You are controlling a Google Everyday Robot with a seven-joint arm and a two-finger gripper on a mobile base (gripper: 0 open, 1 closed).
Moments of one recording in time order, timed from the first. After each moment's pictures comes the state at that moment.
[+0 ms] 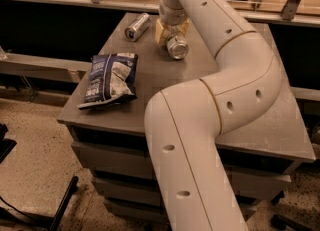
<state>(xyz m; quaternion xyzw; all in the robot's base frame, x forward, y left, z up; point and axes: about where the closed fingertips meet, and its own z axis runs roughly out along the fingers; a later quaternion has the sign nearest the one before) 0.819 -0.061 0.842 -0.19 0.97 0.00 0.17</state>
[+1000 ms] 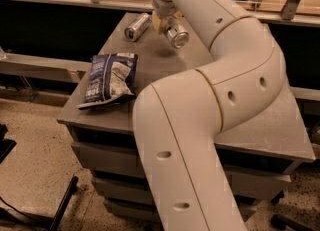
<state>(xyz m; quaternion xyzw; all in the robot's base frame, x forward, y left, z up) 0.839 -0.050 0.879 -0.26 0.93 -0.07 0.23</state>
